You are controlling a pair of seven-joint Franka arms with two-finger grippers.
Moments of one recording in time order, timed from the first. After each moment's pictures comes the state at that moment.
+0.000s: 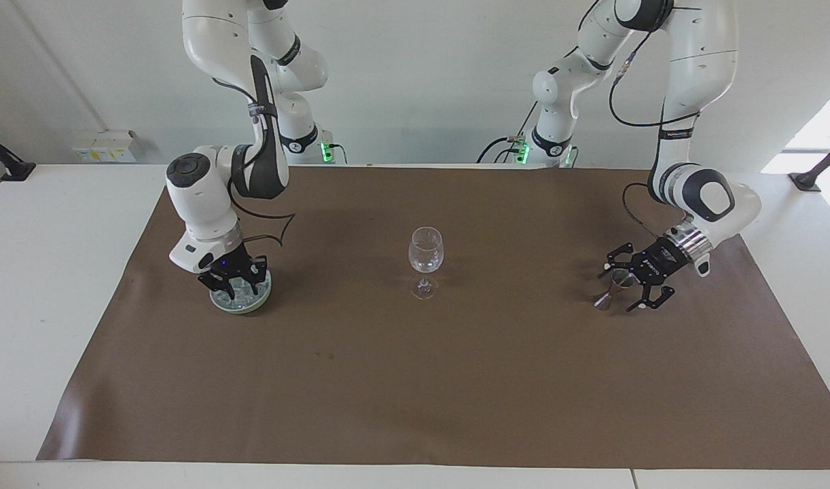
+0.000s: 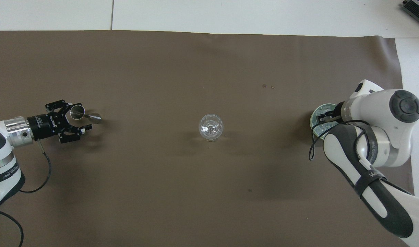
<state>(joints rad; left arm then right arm) 0.53 0.30 -0.28 -2.16 -1.19 2.15 -1.03 0.07 0.19 -0.10 -2.12 -0.01 2.44 -0.29</state>
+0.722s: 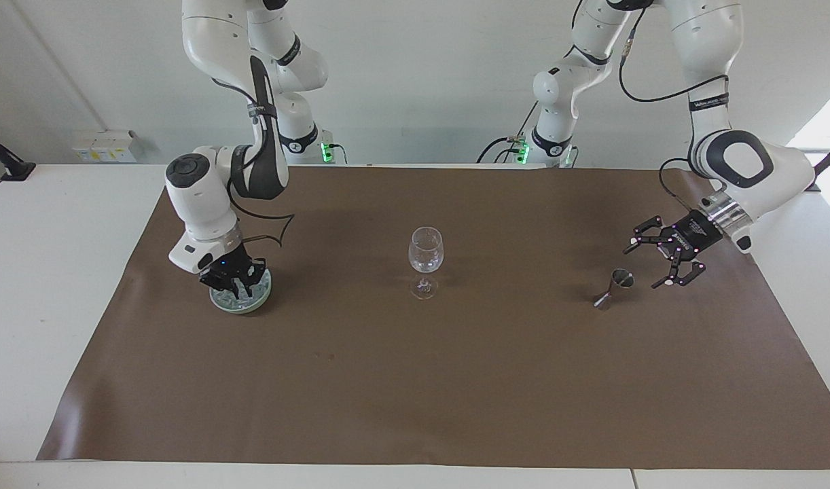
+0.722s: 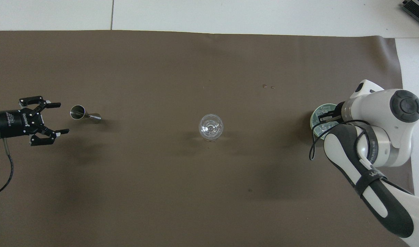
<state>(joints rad) 0.54 0.12 -0.27 -2.07 -0.86 2.01 -1.16 0.06 0.19 -0.10 -2.12 -0.01 2.43 -0.29</state>
